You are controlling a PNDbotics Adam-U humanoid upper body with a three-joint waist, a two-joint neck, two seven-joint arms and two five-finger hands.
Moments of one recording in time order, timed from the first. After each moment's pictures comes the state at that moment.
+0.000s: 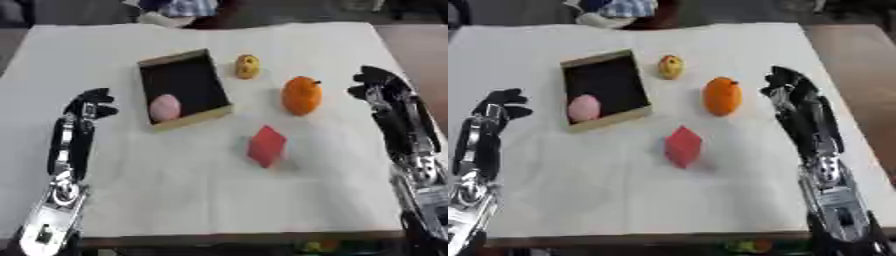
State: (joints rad) left arm -0.16 0.21 -0.07 -1.68 -0.12 -0.10 0.22; right arm -0.30 -0.17 0.06 -1.63 0.09 -0.13 -0.03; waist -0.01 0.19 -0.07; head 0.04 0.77
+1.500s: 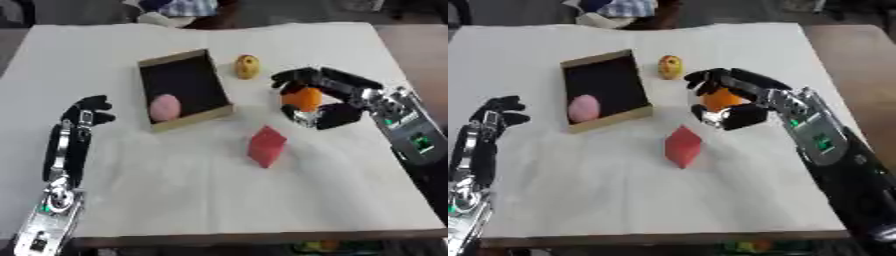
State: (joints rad) left arm -0.14 0.21 -0.08 -1.67 -0.13 -0.10 0.19; right arm -0.71 -0.41 0.36 -1.33 0.34 -0.29 0.64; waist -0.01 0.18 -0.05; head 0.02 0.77
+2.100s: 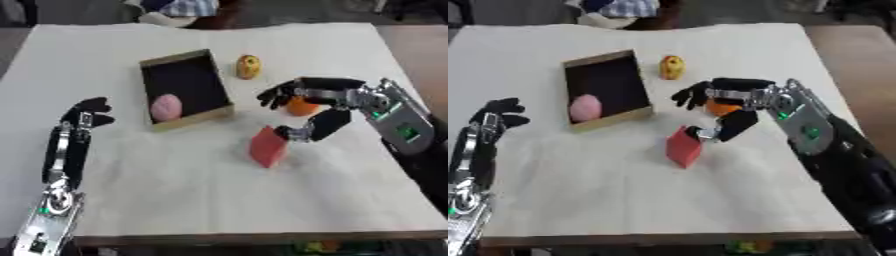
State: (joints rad) left arm -0.14 0.21 -0.08 -1.66 -0.13 -0.11 0.19; right arm -0.77 -0.42 0.44 -1.28 0.35 -0.35 0.77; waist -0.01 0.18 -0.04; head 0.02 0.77
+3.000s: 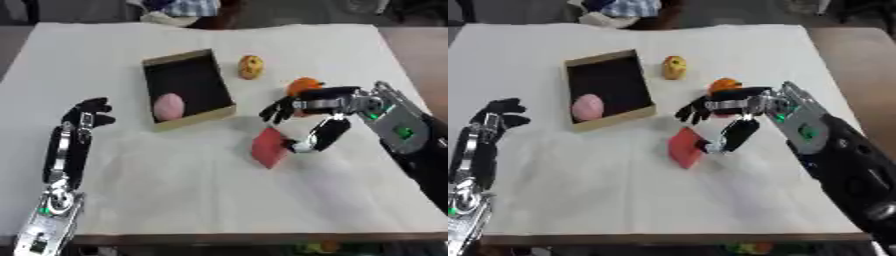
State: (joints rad) left arm -0.14 0.21 -0.08 -1.66 -0.13 -0.11 0.19; right arm -0.78 -0.44 0.48 -1.22 0.37 -0.33 0.83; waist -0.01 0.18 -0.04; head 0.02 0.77
